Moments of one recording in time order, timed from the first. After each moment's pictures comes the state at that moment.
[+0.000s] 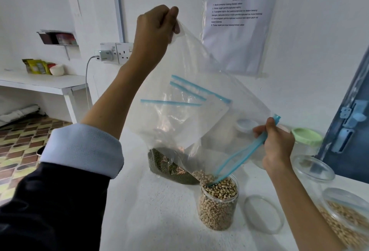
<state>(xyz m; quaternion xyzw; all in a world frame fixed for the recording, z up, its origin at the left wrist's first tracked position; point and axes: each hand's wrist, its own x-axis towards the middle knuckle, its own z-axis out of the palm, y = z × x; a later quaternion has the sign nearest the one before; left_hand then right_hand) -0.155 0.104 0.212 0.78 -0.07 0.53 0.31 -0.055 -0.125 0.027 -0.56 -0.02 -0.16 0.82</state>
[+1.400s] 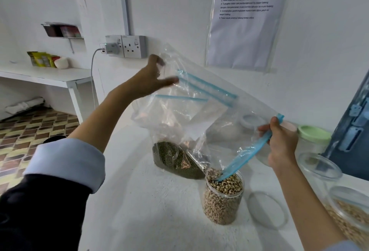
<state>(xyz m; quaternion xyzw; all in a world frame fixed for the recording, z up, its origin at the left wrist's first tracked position) -0.157 0.161 0.138 0.92 0.05 0.26 0.27 -0.043 -0.124 0.016 -0.56 -0.02 -0.11 0.82</state>
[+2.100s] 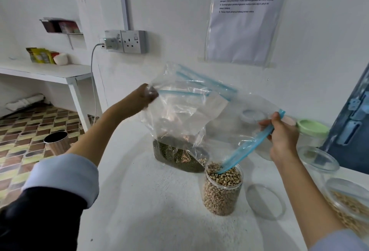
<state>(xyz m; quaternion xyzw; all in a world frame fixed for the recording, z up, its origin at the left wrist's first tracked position) -0.171 0.189 0.078 0.90 0.07 0.18 0.38 -0.047 -0.130 0.018 -0.57 0.00 -0.10 0.82</state>
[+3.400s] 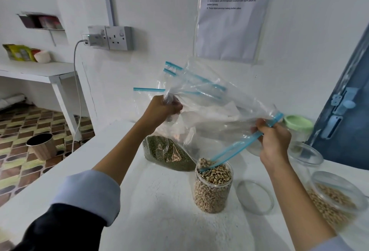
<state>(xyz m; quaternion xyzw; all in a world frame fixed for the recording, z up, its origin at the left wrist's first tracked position) -0.138 0.110 0.051 0.77 0.07 0.24 0.58 -0.058 -0.140 0.011 -0.54 0.01 -0.11 0.83</state>
